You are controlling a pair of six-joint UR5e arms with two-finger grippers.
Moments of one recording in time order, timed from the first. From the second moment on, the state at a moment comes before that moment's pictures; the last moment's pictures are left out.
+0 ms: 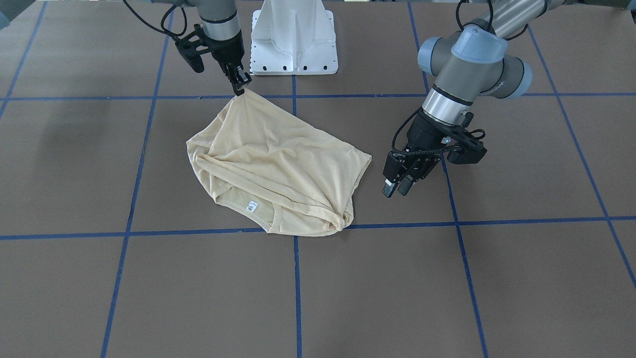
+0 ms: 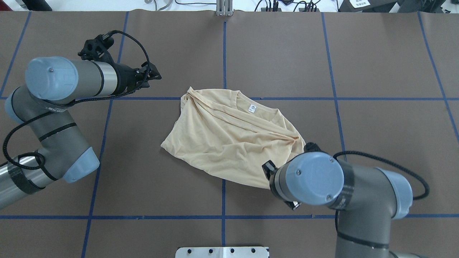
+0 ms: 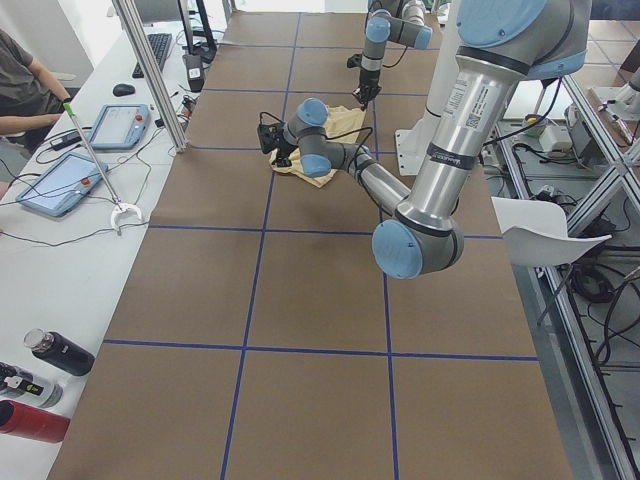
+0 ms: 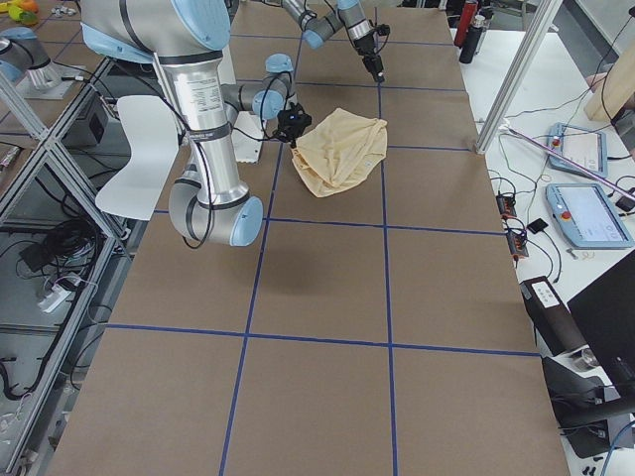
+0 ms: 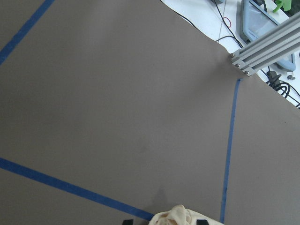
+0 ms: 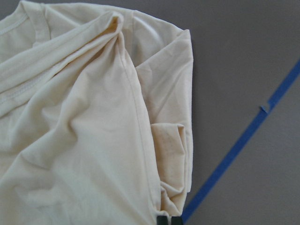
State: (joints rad) left arm -0.71 -1.97 -1.72 -2.26 -1.74 -1.63; right arm 0.20 -1.17 2.14 -1.77 1.68 2.36
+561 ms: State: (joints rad) left arm -0.56 -1.94 -1.78 -2.14 -1.72 -1.68; right arm 0.08 -1.17 2.18 -1.86 1.67 2.38
